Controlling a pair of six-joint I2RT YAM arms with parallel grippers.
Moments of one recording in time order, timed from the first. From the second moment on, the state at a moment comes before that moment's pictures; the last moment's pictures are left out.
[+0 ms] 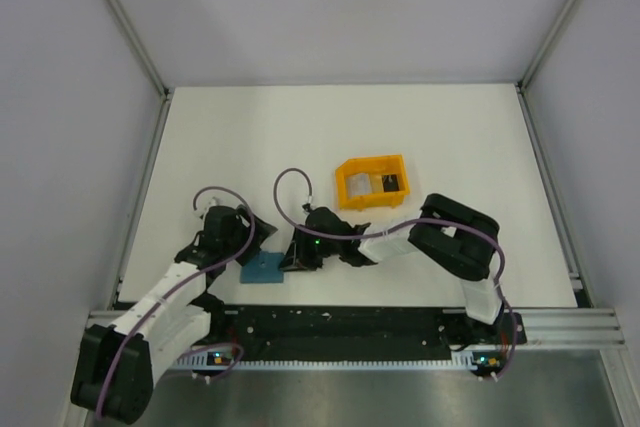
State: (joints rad) left arm -0.28 0.87 0.28 -0.21 0.06 -1.08; right arm 1.10 1.95 0.93 0.37 -0.24 1.20
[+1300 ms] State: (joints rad) left arm -0.35 0.96 0.35 -0.24 0.12 -0.92; right arm 1.00 1.70 0.80 0.15 -0.36 0.99
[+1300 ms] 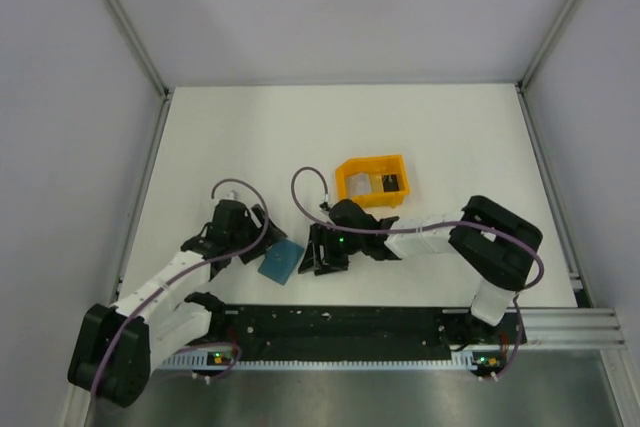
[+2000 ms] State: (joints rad) left arm -0.44 1.16 0.60 -0.38 0.21 -0.99; right arm 0.74 1.86 1.14 -0.09 -0.38 0.97
